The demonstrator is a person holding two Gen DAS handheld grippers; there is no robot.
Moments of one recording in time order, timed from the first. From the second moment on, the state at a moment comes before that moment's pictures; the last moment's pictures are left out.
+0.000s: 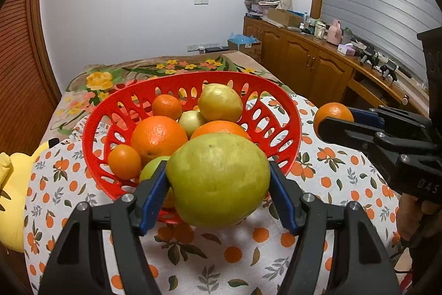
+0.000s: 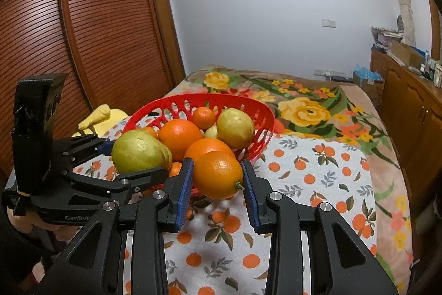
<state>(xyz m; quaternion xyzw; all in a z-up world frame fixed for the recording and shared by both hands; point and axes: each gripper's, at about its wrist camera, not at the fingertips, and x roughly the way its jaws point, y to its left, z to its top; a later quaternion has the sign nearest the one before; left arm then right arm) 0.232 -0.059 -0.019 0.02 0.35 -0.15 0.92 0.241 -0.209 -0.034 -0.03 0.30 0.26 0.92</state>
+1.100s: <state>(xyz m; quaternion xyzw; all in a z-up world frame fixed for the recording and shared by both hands) 0.224 -0.006 0.012 -0.01 0.29 -0.11 0.95 0.304 -0.174 -0.047 -0.05 0.32 0.24 0.91</state>
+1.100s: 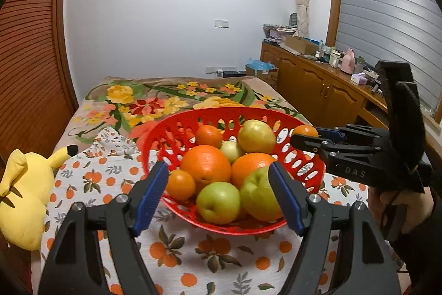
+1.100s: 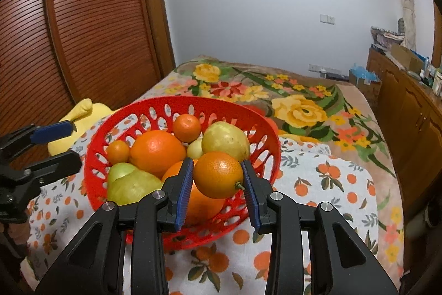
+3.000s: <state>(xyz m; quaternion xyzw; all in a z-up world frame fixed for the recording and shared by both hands) 0.119 -0.003 0.029 -0.01 0.27 -0.05 0.96 0.177 -0.190 -0.024 -0.03 0.26 0.17 0.95</state>
